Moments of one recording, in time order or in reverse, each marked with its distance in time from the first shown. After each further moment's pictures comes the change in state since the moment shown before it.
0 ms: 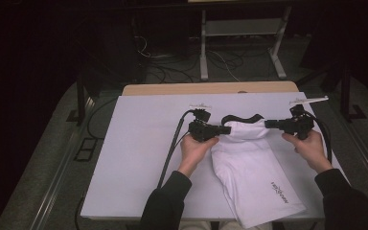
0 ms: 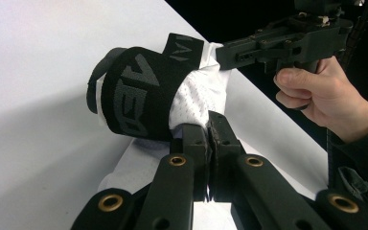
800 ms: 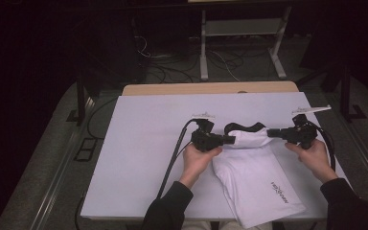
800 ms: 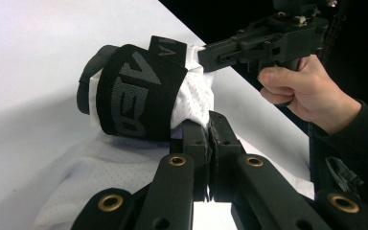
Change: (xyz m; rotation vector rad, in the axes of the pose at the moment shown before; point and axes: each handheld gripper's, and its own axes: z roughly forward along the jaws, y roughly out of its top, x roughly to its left) left arm -0.021 -0.023 0.002 0.007 -0.043 0.012; right arm 0.005 -0.026 -0.007 0.024 0.009 -0.013
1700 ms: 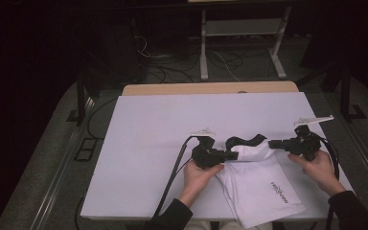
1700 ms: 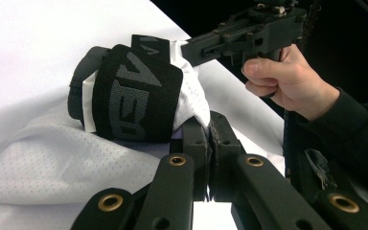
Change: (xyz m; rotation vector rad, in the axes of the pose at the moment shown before) left arm -0.023 -0.042 -0.003 -0.018 -0.068 -0.011; right arm 0.016 -0.025 -0.010 0.041 0.035 -0.008
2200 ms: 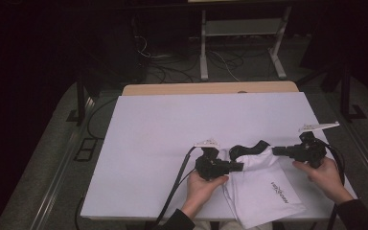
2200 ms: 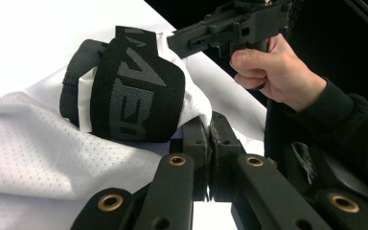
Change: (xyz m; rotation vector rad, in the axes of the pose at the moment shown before) left arm -0.019 -0.023 0.006 0.008 -0.037 0.000; right arm 0.006 -0.017 -0.012 0.020 0.013 0.012
